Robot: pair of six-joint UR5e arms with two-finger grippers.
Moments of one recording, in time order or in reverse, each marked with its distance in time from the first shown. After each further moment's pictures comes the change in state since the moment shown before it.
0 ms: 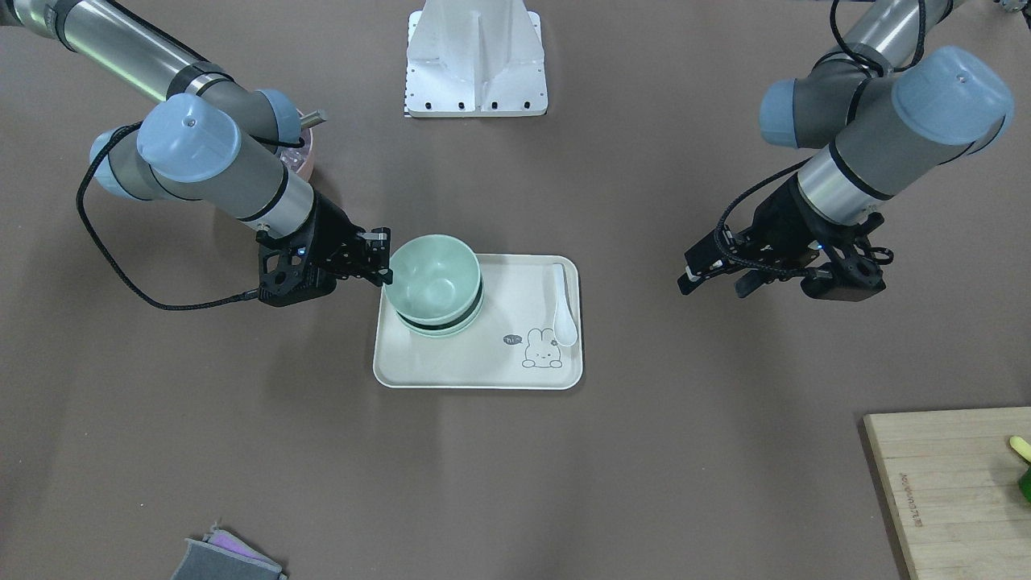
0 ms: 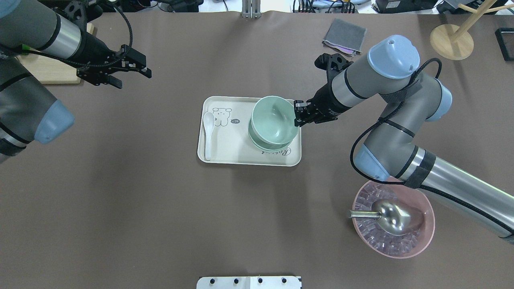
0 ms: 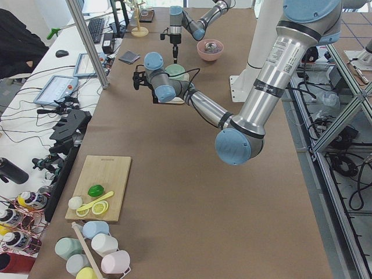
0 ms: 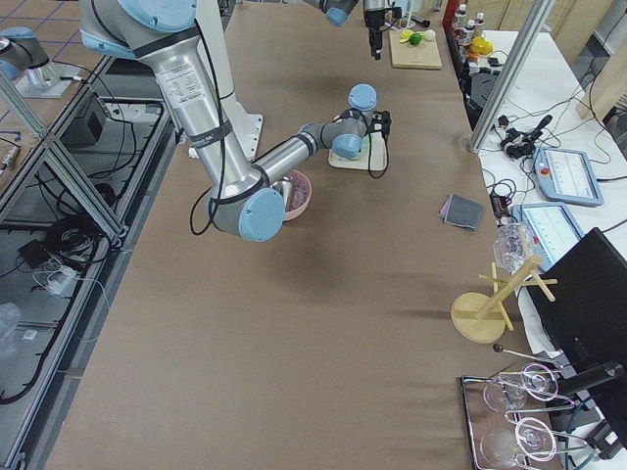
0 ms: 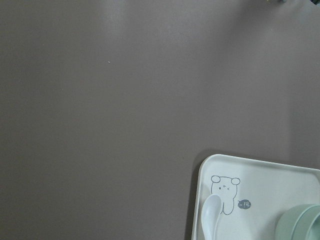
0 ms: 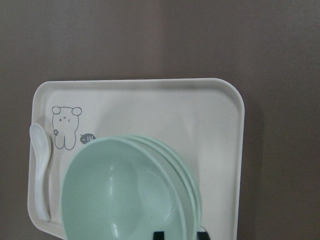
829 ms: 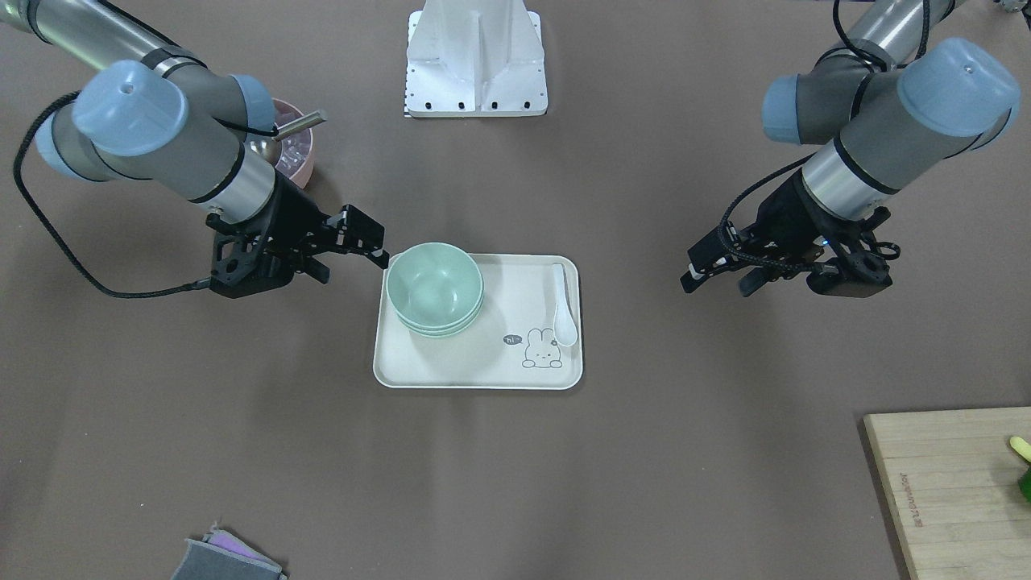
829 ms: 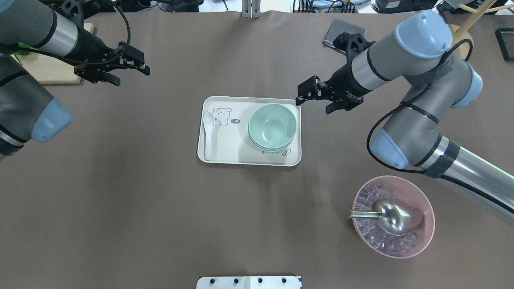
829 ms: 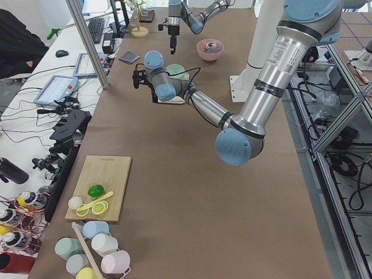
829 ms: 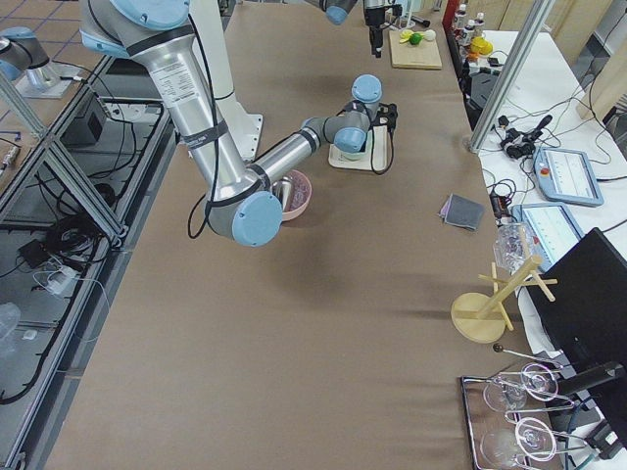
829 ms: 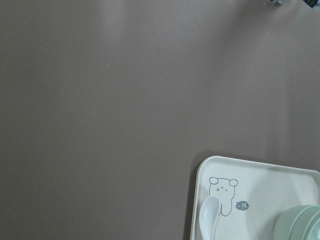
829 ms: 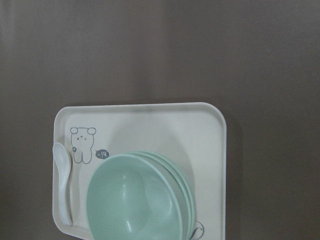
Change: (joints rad) left arm -0.013 0.003 -0.026 0.010 0.007 0.001; right arm 0.099 -0.039 0.133 -0.109 0.059 0.027
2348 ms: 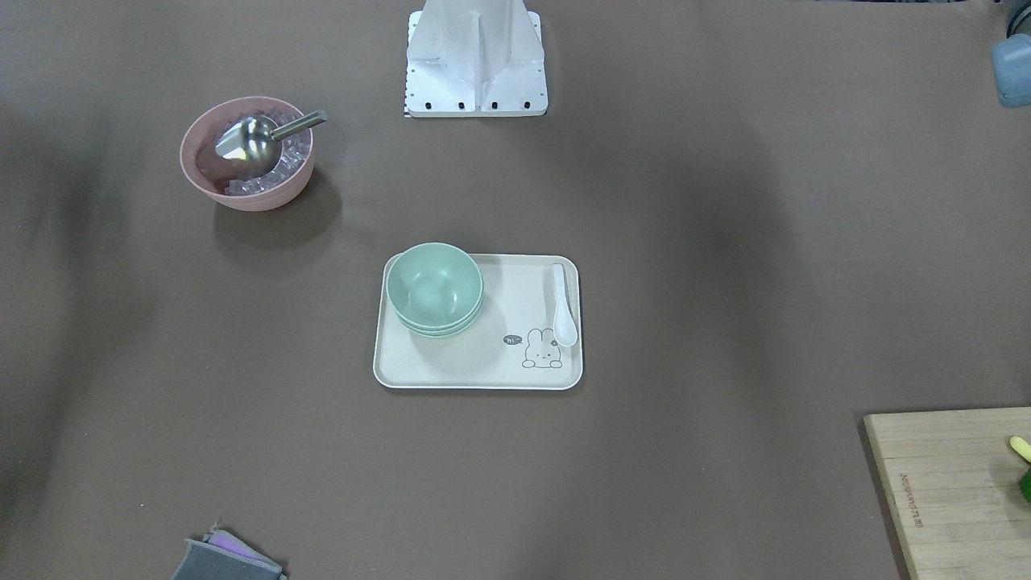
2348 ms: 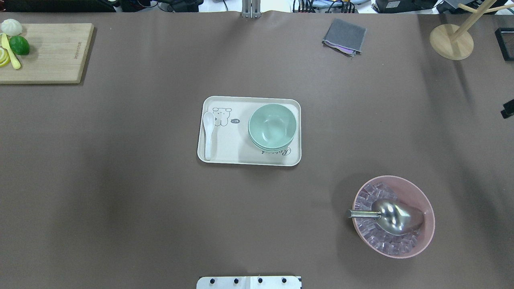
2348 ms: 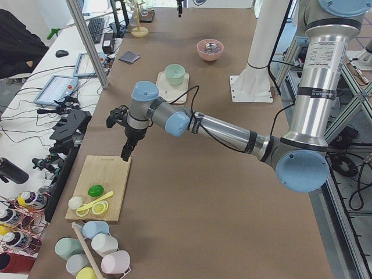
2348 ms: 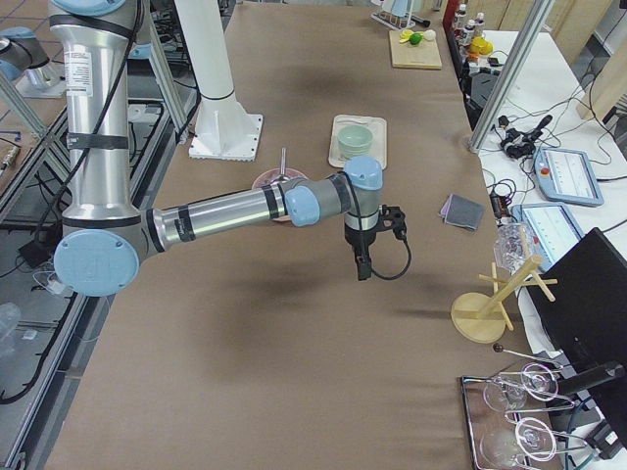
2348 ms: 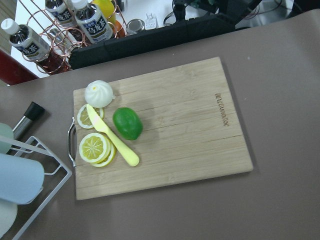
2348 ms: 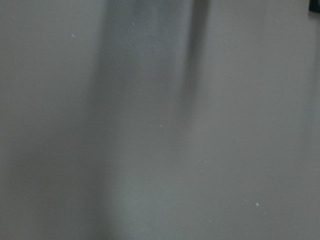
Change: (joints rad) left arm -0.402 0.314 -0.048 0.279 0.217 0.978; right arm 0.456 -0.549 0.151 -0.427 -0.117 -1.056
